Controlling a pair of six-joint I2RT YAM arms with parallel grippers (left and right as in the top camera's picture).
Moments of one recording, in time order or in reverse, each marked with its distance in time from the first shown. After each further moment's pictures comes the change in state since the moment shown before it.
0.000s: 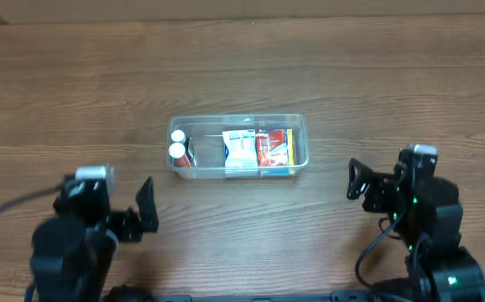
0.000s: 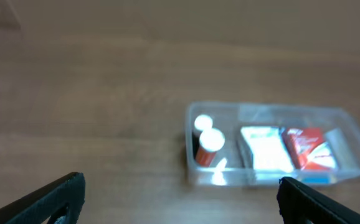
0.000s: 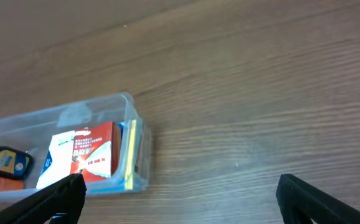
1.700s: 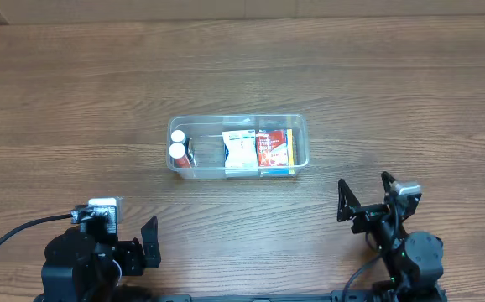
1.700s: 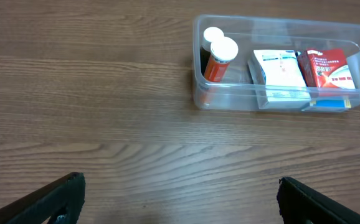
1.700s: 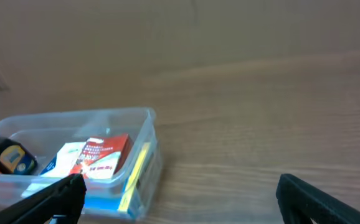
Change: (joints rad) left arm 0.000 -0.065 -0.018 -0.303 0.011 0.000; right arm 0.001 -0.526 -0.503 0.370 -0.084 -0.134
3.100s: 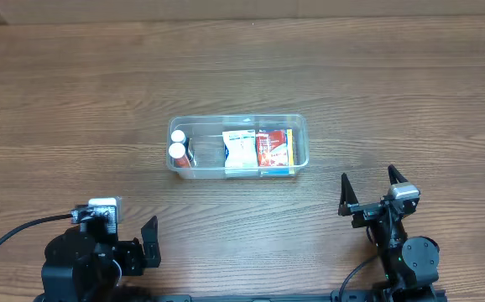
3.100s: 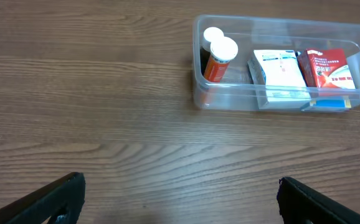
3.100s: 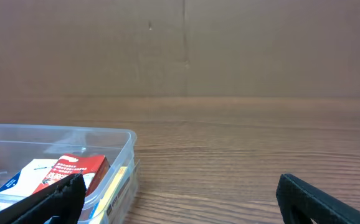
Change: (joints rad) left arm 0.000 0.000 0.000 0.000 0.000 0.000; right arm 0.019 -0.037 -0.092 0.174 0.080 -0.125
